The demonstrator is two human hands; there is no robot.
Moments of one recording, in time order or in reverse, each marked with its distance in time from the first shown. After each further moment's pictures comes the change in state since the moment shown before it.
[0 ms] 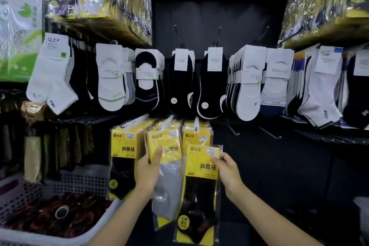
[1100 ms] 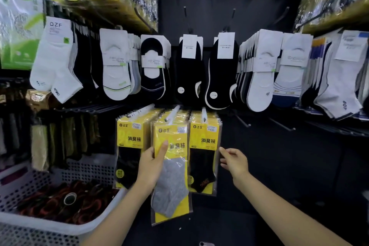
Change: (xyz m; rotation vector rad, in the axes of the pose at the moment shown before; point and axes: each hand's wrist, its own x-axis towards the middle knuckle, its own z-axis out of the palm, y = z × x) left_hand 0.005 -0.014 -0.013 0.015 -0.049 0.088; right_hand 0.035 0.026 -0.002 -0.126 0.216 0.115
